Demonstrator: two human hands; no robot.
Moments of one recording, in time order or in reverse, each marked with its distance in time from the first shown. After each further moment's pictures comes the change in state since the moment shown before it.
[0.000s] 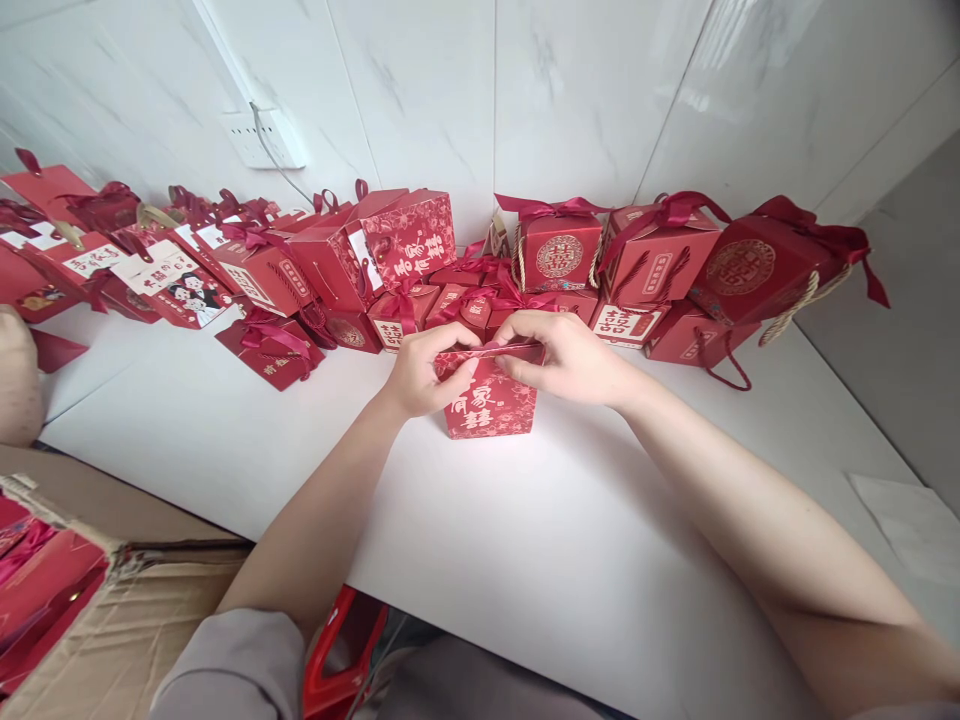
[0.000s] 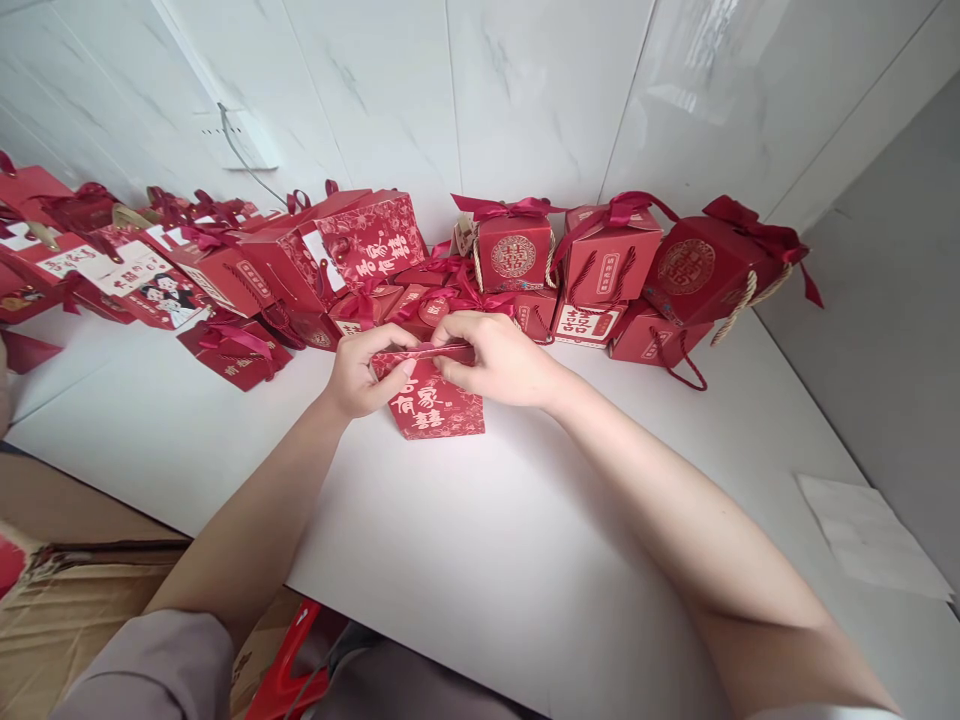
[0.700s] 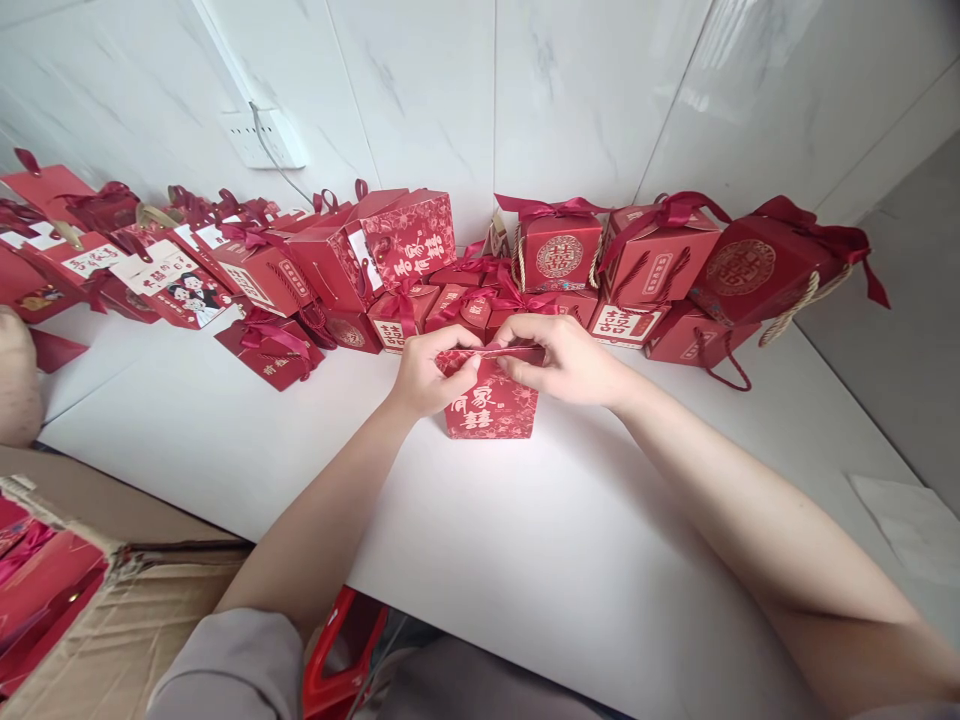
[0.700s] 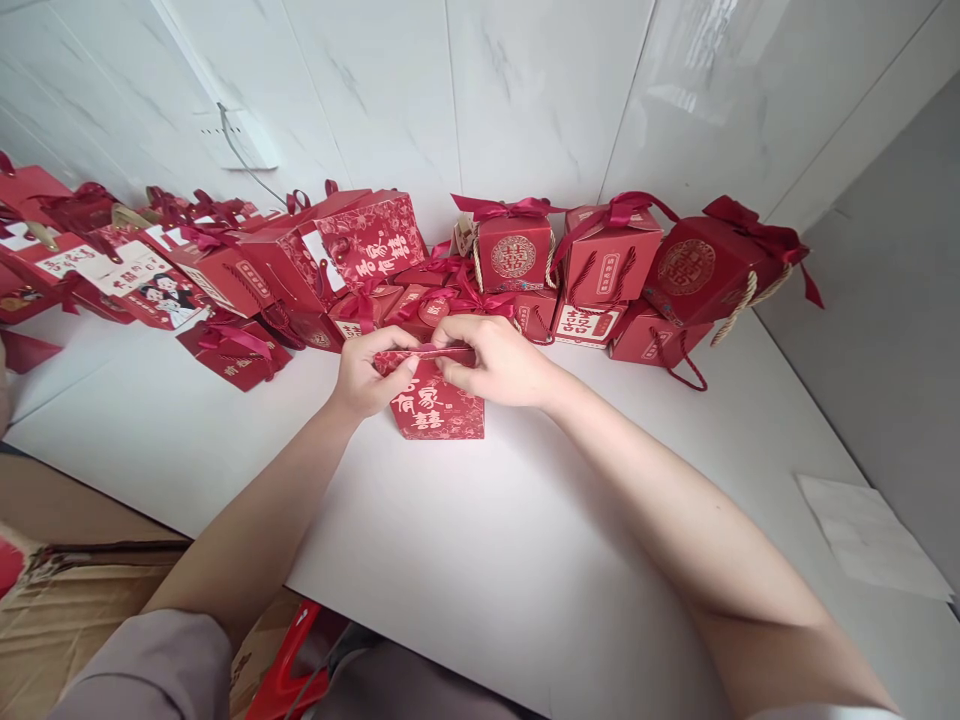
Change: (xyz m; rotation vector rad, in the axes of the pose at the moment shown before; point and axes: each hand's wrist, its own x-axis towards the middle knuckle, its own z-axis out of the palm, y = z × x) left_hand -0.002 0.000 0.011 -0.091 0.068 -0.140; right_hand -0.001 0.005 0.001 0.022 -0.009 -0.015
